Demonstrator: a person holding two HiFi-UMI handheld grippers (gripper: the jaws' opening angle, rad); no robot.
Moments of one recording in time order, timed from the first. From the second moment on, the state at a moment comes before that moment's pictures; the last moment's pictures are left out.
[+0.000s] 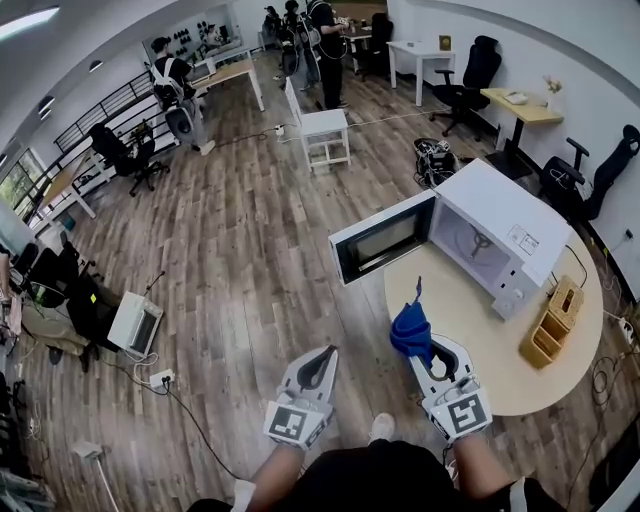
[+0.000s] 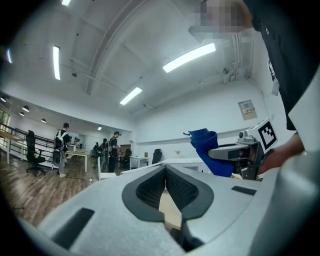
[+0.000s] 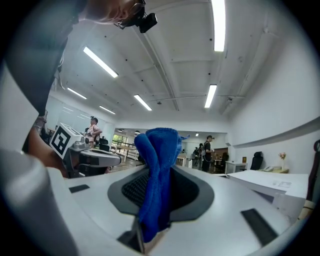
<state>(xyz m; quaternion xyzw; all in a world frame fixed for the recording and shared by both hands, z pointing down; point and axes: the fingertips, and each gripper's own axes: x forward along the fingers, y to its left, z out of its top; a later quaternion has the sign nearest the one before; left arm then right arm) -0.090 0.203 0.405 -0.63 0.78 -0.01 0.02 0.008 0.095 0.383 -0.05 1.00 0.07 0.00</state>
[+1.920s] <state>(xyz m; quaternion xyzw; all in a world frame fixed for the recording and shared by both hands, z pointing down) -0.176 -0.120 0.431 -0.89 0.46 -0.01 -0.04 -0.058 -0.163 0.452 -0.42 0.90 0.00 -0.10</state>
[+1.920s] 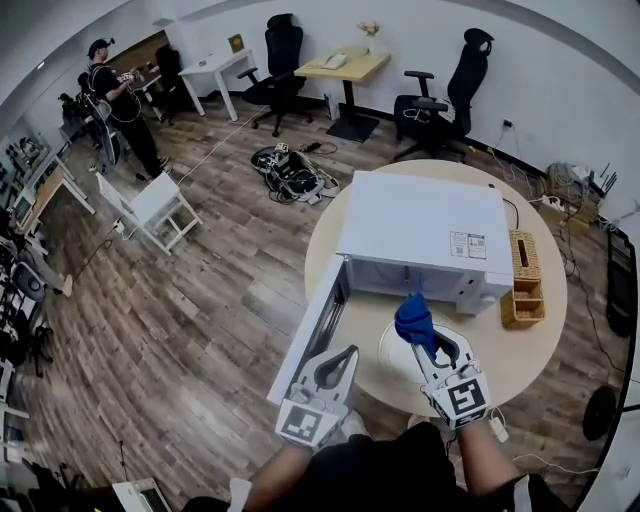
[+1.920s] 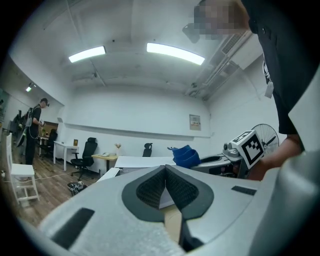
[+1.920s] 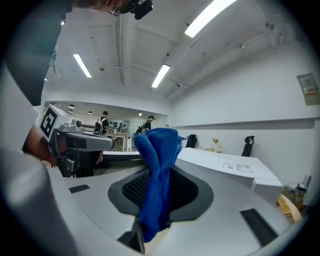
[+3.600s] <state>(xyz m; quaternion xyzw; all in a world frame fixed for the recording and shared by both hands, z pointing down) -0.168 -0.147 0.527 -0.85 0.50 -0.05 -0.15 -0.089 -0.179 0.719 -0.26 0.87 -0.11 -0.41</state>
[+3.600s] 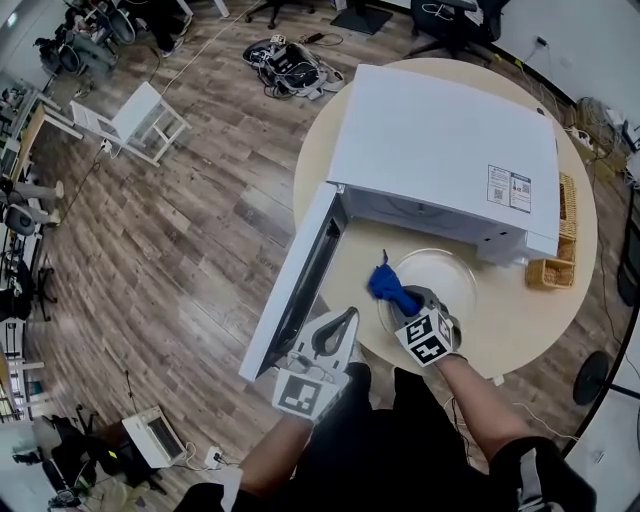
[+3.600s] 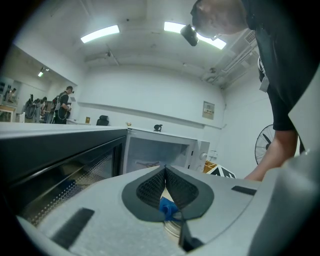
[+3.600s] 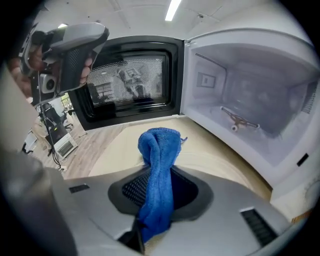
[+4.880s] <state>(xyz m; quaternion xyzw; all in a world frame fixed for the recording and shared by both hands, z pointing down) -0.140 -0.145 0.525 -0.86 0.48 -0.06 -0.14 0.073 -0.260 0.717 -0.45 0.76 -0.07 -0.46</state>
